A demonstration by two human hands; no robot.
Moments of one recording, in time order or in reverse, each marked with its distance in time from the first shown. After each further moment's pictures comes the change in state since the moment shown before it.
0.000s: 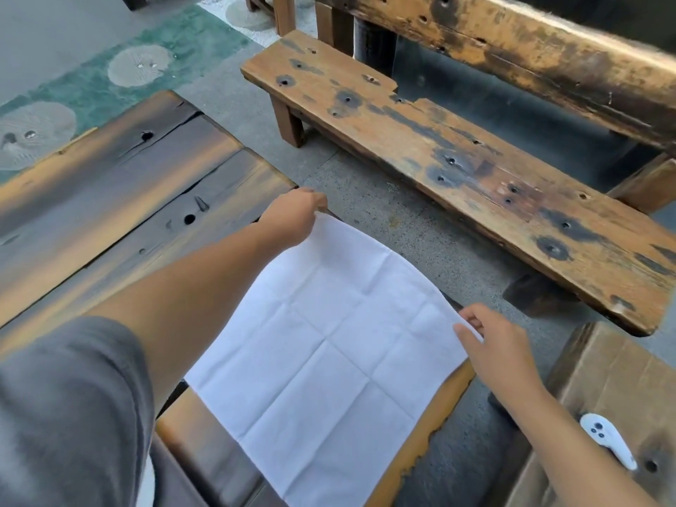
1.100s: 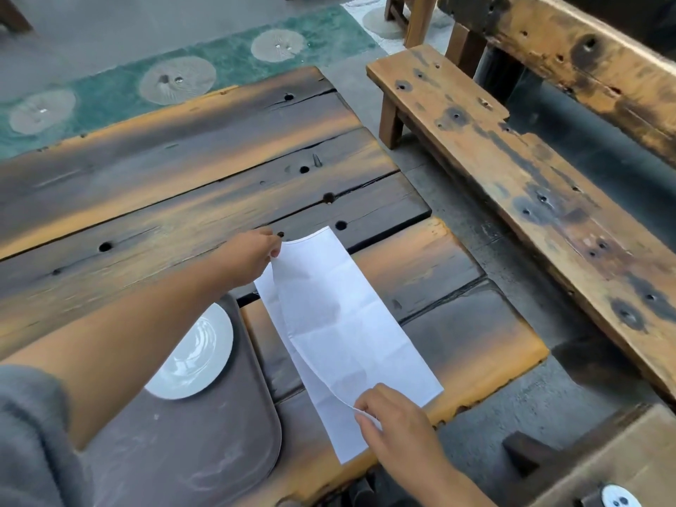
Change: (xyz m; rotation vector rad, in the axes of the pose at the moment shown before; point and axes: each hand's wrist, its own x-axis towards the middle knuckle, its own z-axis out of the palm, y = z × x) left_hand -0.291 -0.086 0.000 0.009 -0.043 -0.324; right_hand -0.180 -0.073 0.090 -0.002 -0.569 -0.727
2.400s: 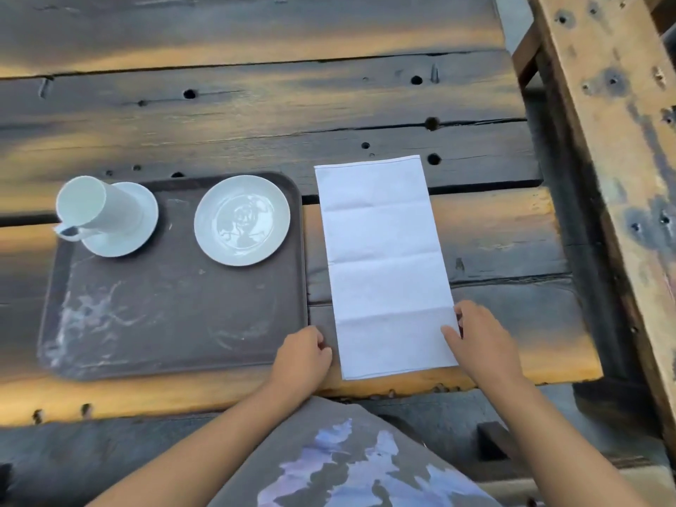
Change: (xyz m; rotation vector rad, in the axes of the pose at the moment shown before) left_hand -0.204 0.176 0.150 -0.849 -0.191 -0.970; right_hand 0.058 0.072 -0.045 -0.450 -0.219 0.359
